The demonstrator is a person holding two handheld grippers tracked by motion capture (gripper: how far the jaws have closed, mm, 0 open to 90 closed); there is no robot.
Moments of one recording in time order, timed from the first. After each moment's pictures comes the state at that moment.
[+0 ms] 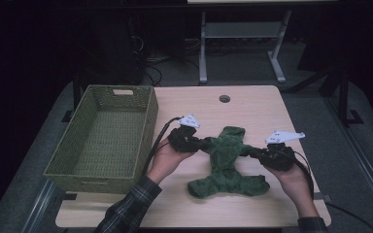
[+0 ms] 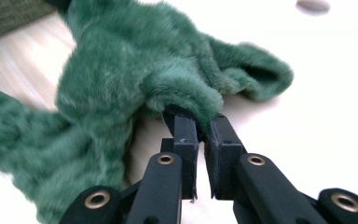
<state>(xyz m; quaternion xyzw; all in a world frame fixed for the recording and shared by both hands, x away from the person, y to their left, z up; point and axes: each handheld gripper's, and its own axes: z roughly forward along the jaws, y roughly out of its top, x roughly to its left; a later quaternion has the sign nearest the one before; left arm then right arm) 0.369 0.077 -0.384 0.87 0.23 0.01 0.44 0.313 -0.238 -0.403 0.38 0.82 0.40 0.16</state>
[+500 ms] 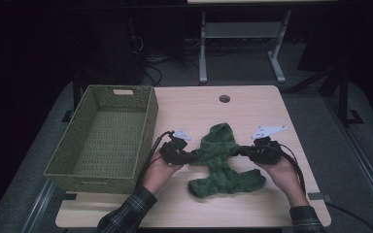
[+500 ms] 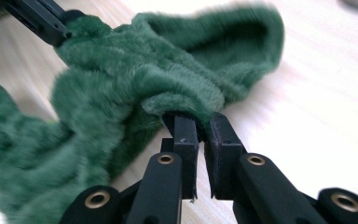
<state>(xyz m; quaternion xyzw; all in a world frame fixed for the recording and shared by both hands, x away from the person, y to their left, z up) 0.359 0.094 -0.434 0.89 0.30 0.02 0.33 0.343 -0.215 -0.425 0.36 0.85 0.37 0.11</state>
